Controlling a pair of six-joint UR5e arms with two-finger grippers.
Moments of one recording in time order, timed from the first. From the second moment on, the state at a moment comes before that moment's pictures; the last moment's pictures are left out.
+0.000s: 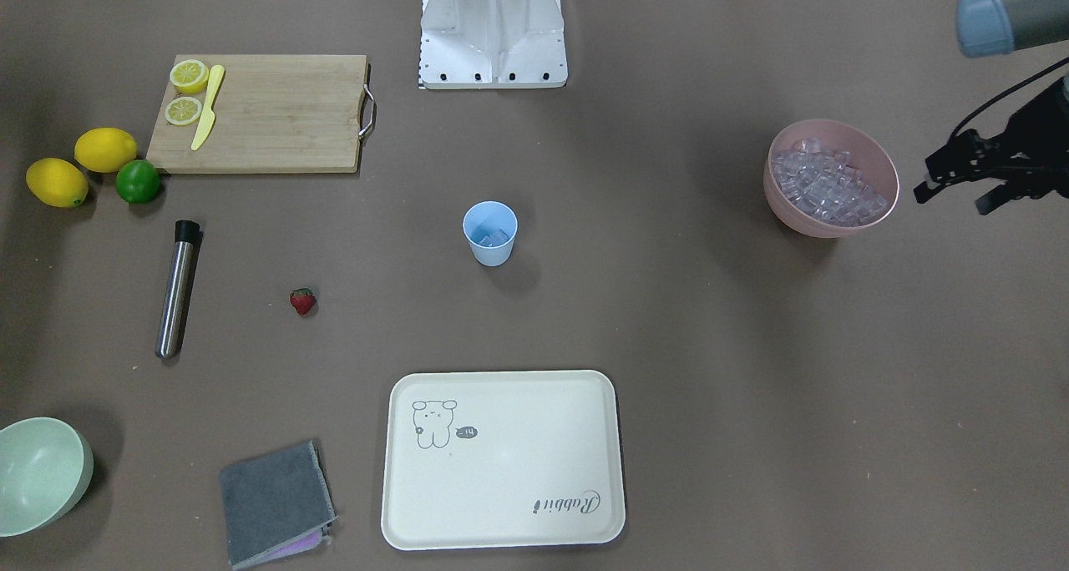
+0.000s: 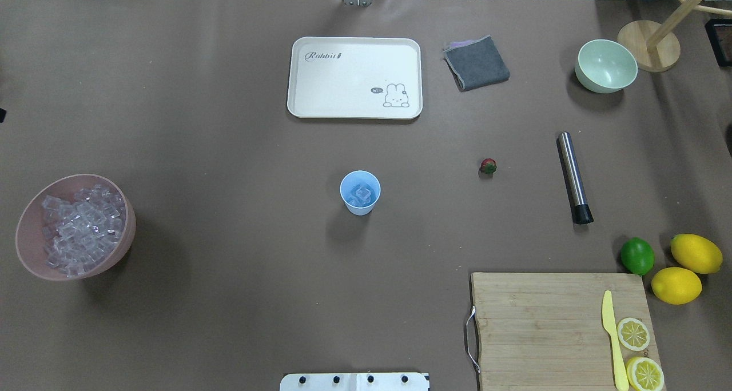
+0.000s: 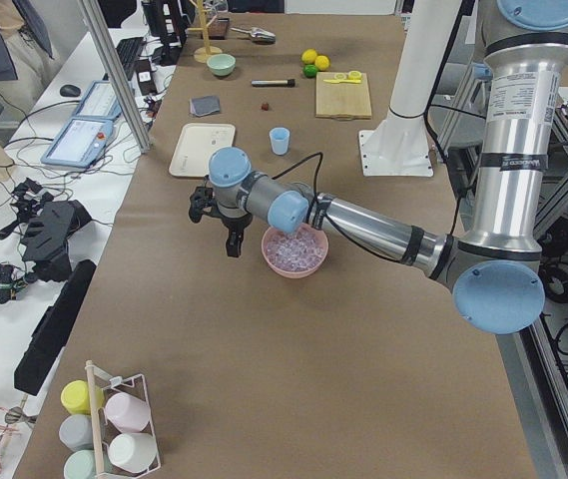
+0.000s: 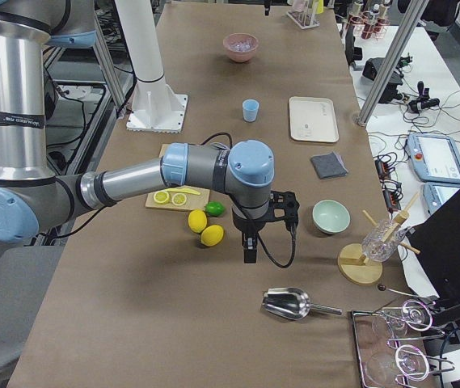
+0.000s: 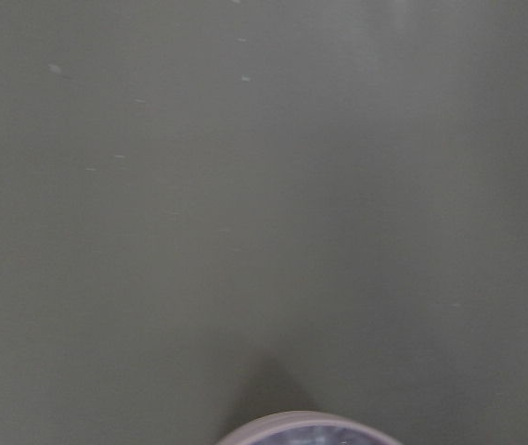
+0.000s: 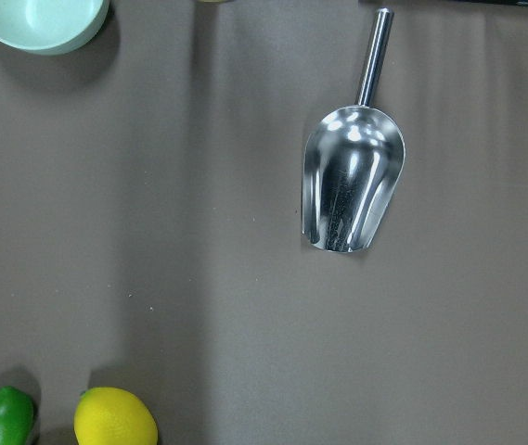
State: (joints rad) left arm -1.37 -1.61 -1.82 -1.68 -2.47 -0.32; right arm 1.73 -1.60 1.90 -1.96 2.33 -0.23
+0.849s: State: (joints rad) left arm -1.59 -1.60 -1.58 -1.61 -2.46 0.00; right arm 1.72 -1.59 1.90 -1.95 2.33 -0.21
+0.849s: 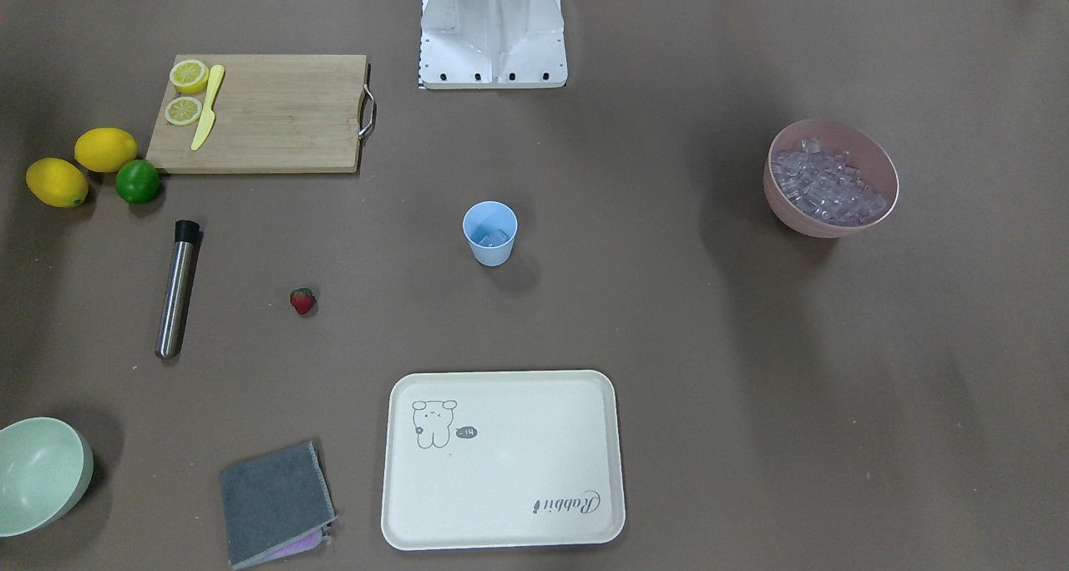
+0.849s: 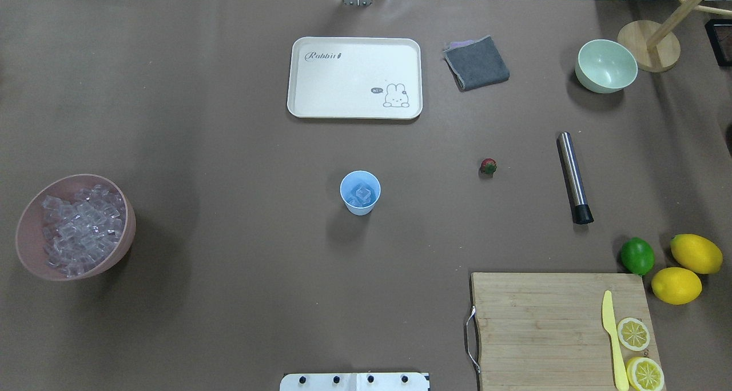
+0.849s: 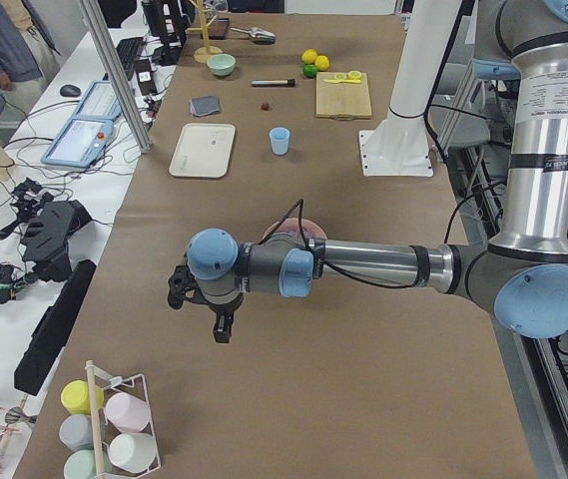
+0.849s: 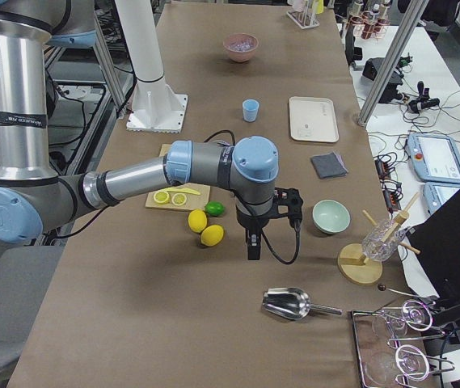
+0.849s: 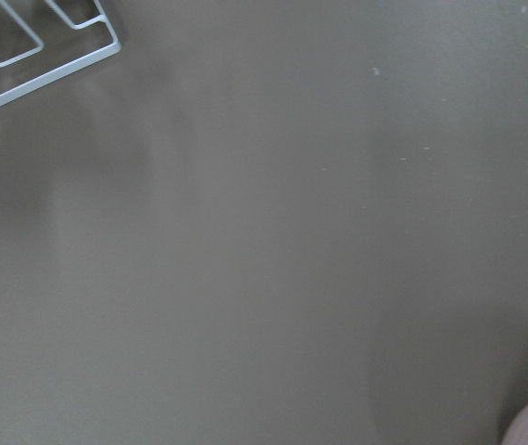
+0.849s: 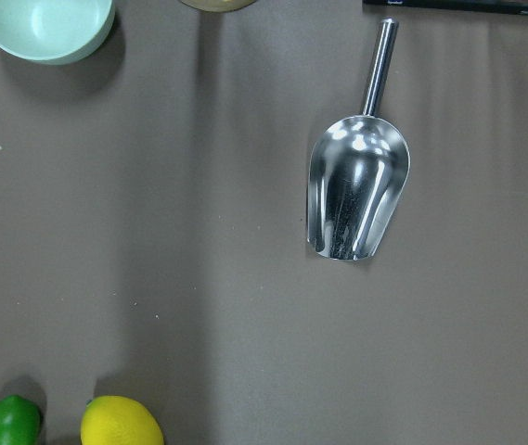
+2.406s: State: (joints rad) left arm -1.60 -1.70 -1.51 -1.64 -2.43 -0.05; right arm 1.72 -1.60 1.90 -1.96 2.34 -0.21
